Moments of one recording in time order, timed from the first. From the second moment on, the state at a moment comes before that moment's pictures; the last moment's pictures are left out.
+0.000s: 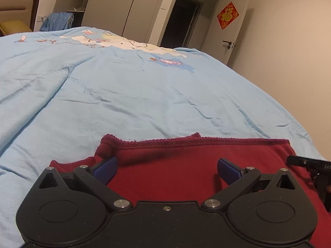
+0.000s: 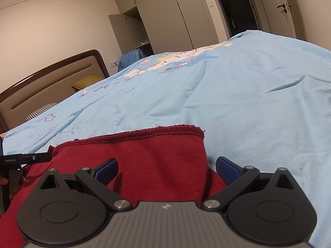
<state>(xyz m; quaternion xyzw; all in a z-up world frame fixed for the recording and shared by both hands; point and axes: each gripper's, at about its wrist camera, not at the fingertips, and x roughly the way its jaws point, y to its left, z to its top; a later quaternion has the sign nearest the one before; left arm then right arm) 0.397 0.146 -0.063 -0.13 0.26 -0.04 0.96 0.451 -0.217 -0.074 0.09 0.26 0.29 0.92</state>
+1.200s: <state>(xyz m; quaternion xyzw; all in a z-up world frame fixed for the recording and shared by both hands) 0.182 0.167 -0.037 -0.20 0.23 0.06 0.95 0.264 -0.110 -0.054 -0.03 0.15 0.19 0.97</state>
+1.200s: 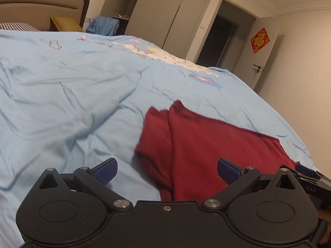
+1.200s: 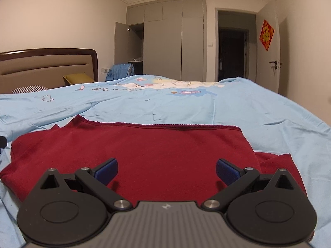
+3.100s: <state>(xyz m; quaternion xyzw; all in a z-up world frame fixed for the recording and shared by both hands) 0.236 0.170 -0.063 -0.31 0.24 0.08 0.92 0.259 -0.115 -0.095 -0.02 0.14 0.21 0.97</state>
